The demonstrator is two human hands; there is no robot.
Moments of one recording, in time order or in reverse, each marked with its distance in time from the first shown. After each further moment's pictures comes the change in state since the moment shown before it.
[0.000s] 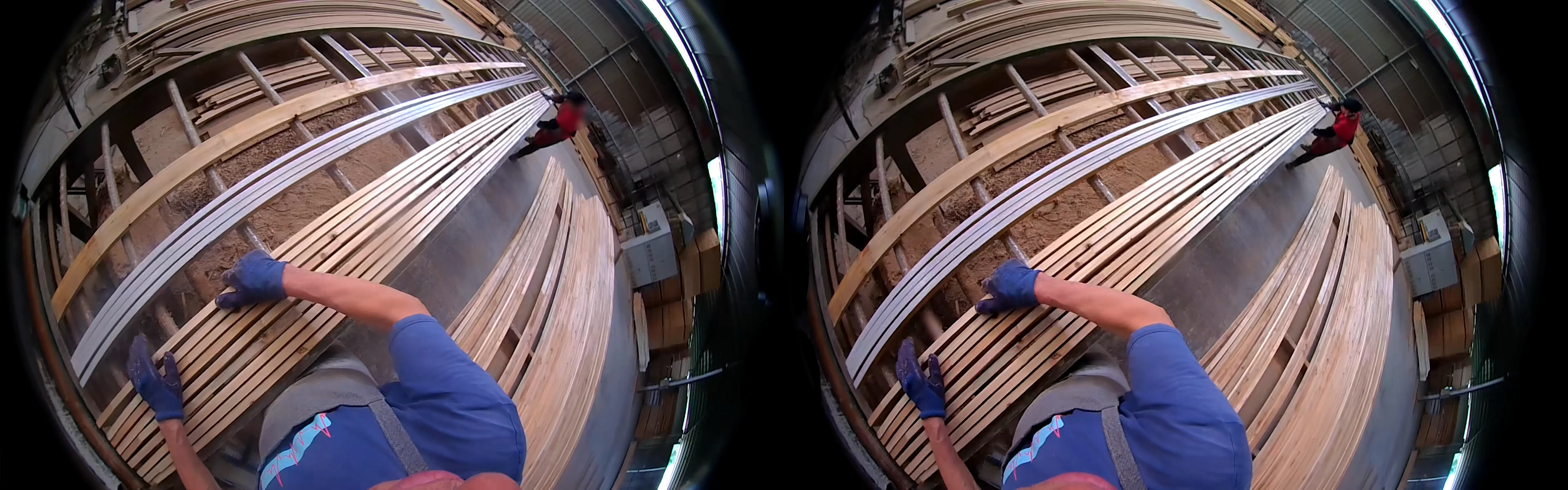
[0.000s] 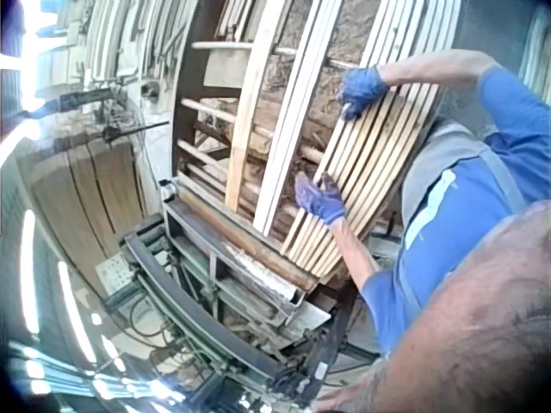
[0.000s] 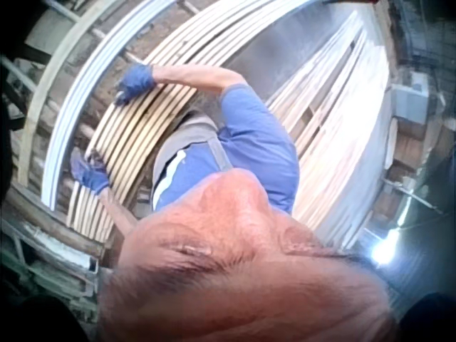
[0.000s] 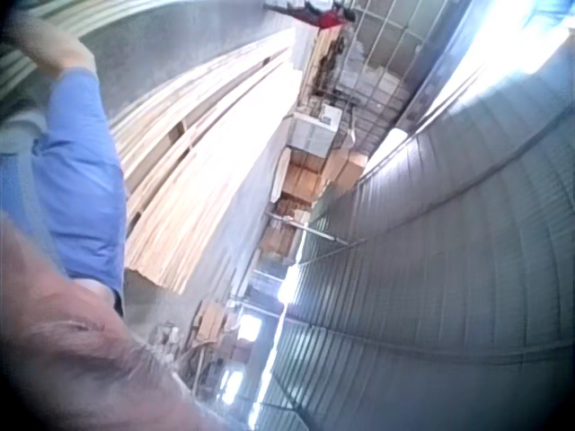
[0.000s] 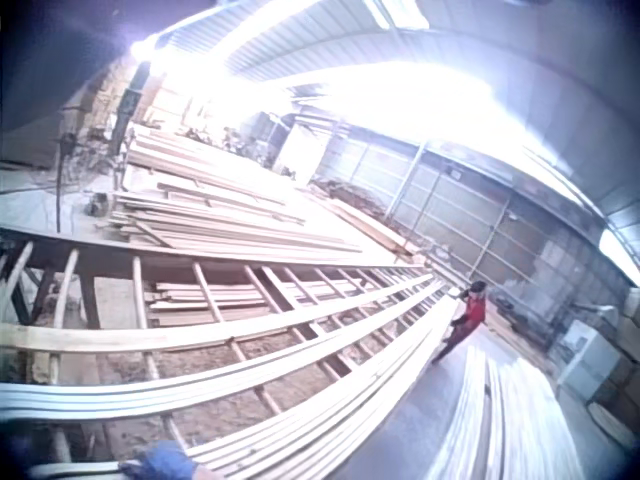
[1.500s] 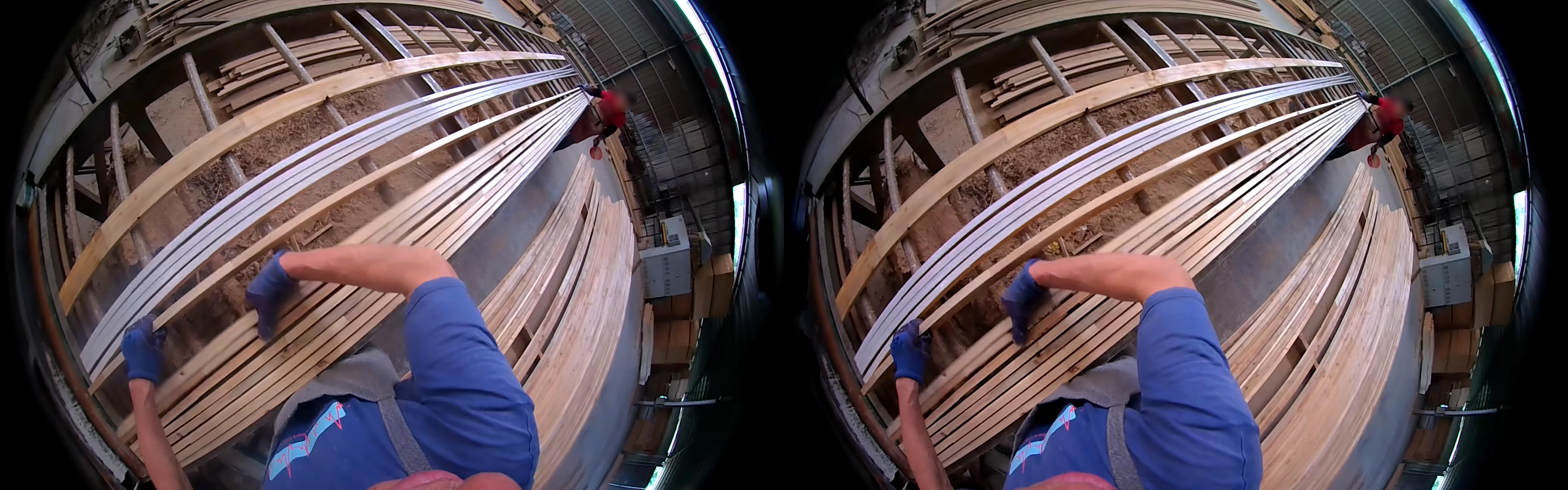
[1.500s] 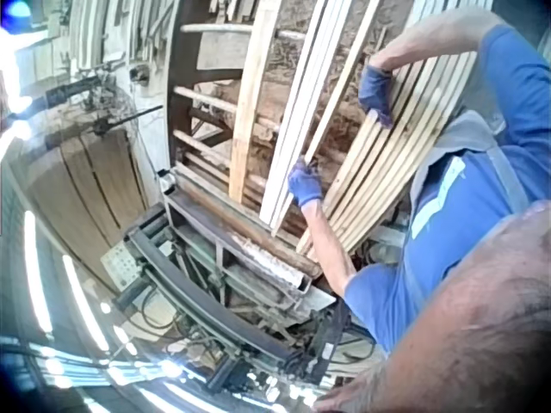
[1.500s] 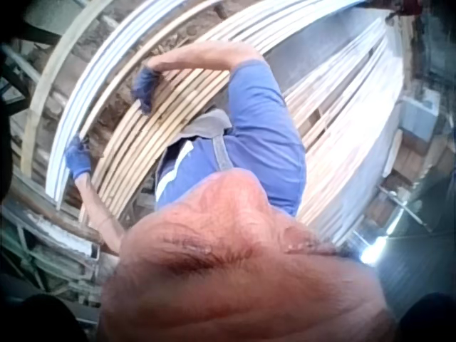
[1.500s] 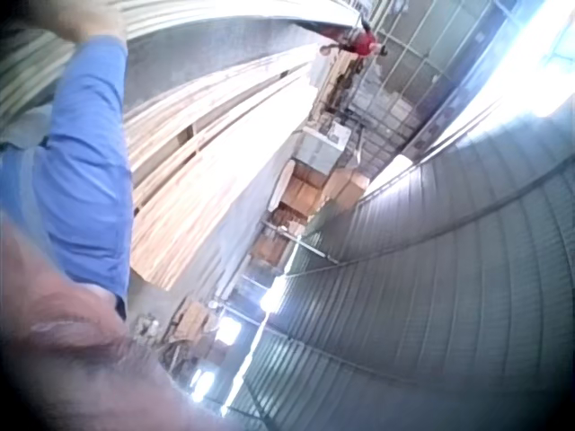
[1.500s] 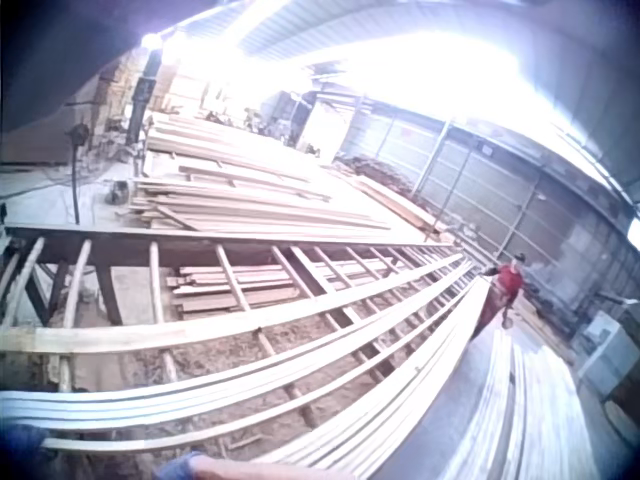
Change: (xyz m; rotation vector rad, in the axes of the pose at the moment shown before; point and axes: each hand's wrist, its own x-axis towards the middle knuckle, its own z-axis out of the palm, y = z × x) left_hand 0.088 -0.064 0.033 0.006 -0.338 0.076; right_hand 0.050 0.037 0.010 0.495 -0.882 -0.149
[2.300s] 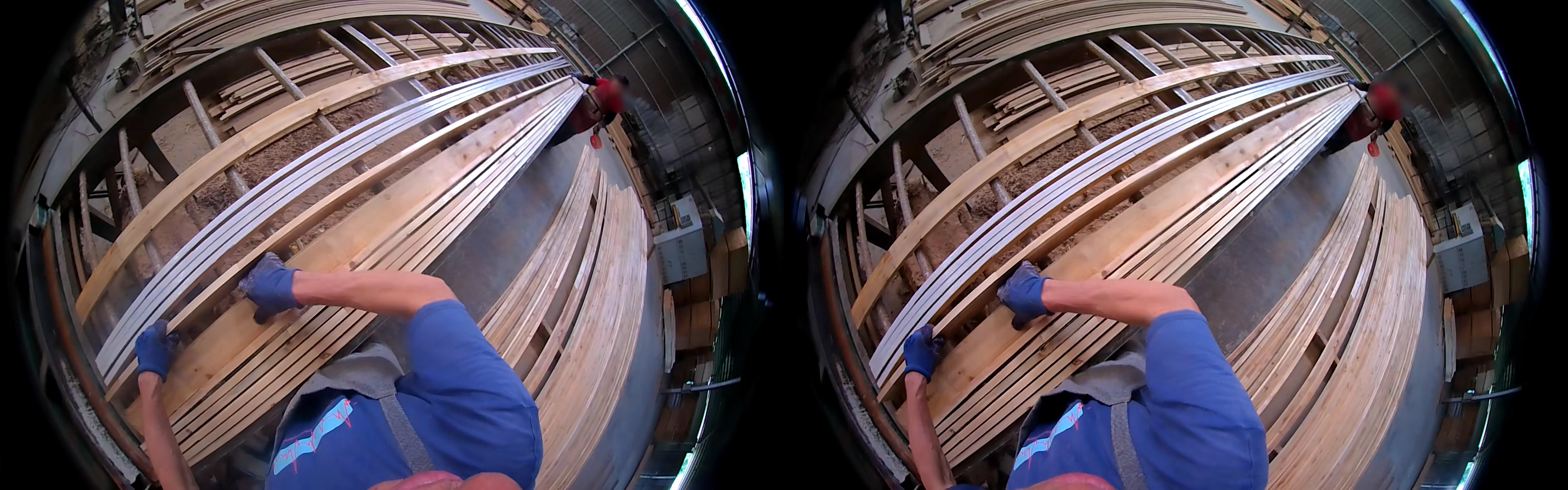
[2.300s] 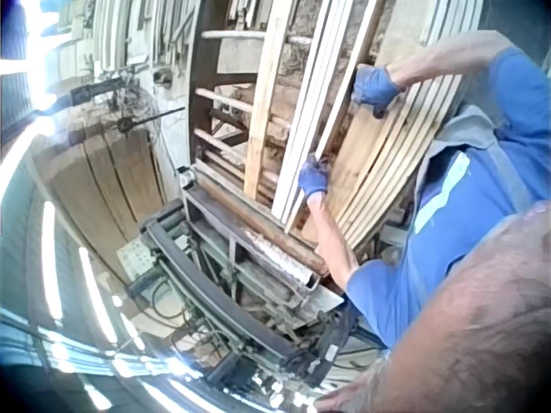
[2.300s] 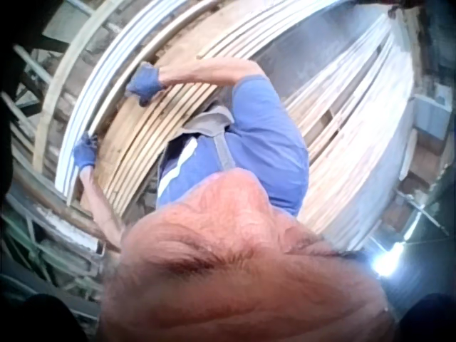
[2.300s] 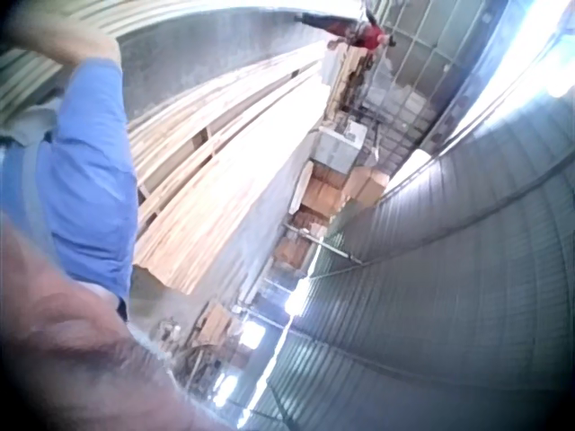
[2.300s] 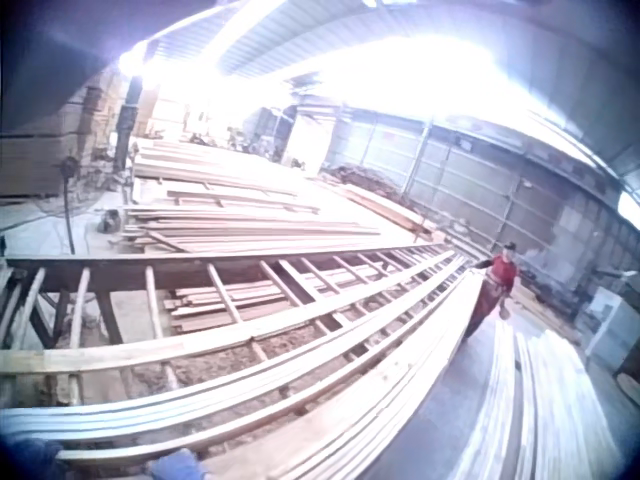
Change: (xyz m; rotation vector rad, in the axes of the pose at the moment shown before) left_hand -0.006 -0.010 0.002 0.062 -0.148 0.002; right_hand -0.014 -0.031 0.033 -0.641 0.777 0.137
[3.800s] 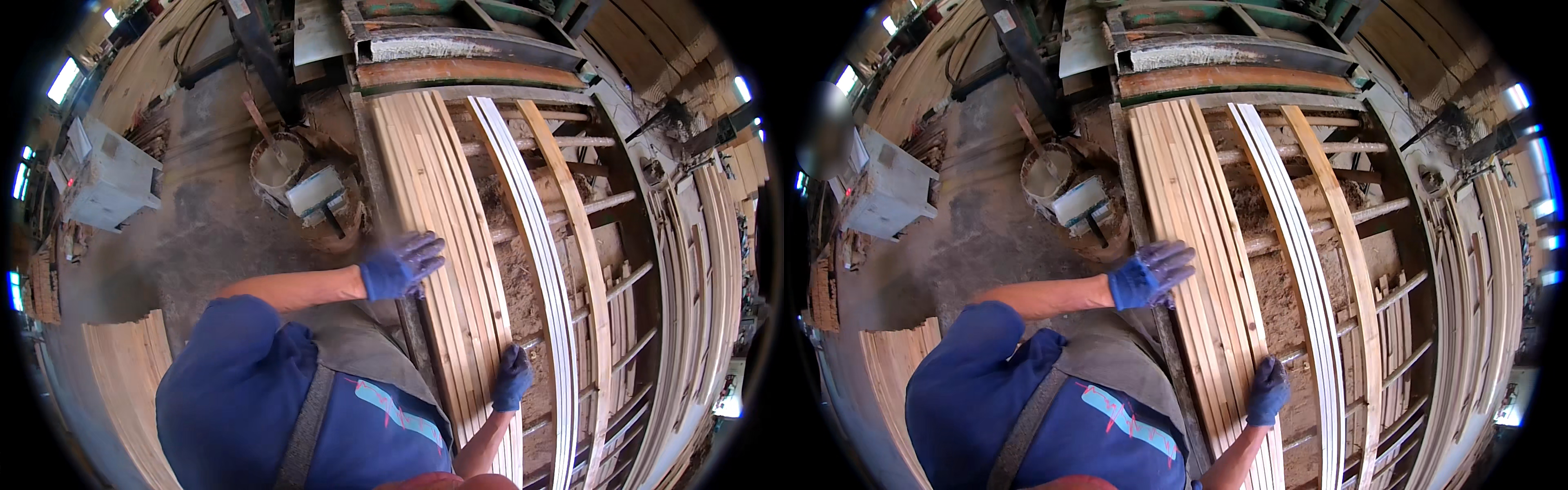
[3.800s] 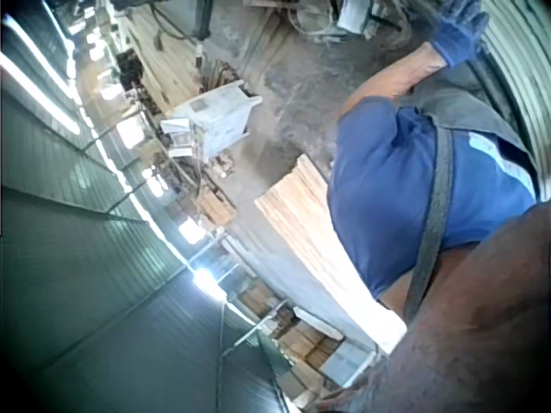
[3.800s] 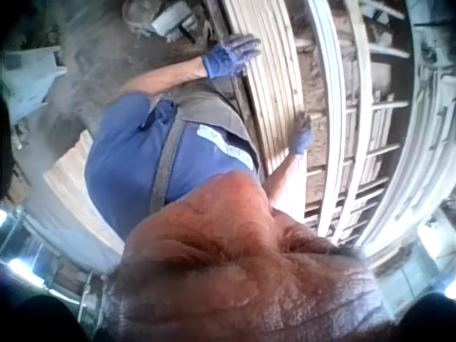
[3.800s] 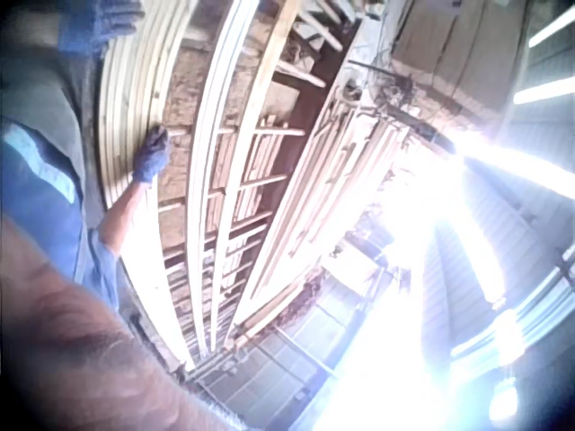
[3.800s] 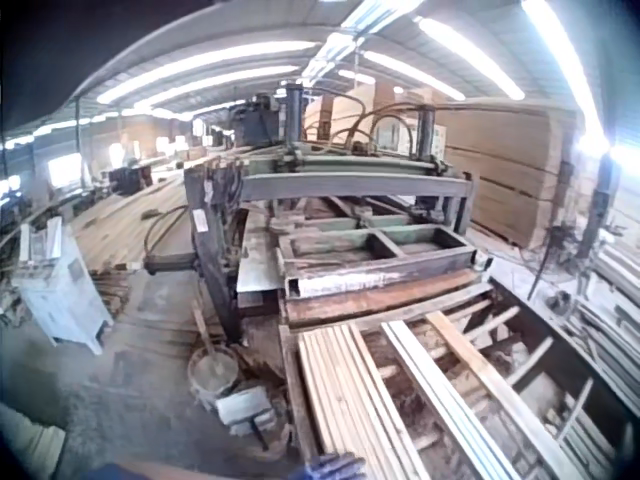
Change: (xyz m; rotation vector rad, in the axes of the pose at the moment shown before) left_hand -0.194 0.280 0.090 0.151 0.588 -0.633; right_hand -0.075 0.066 0.038 0.123 0.246 -0.160
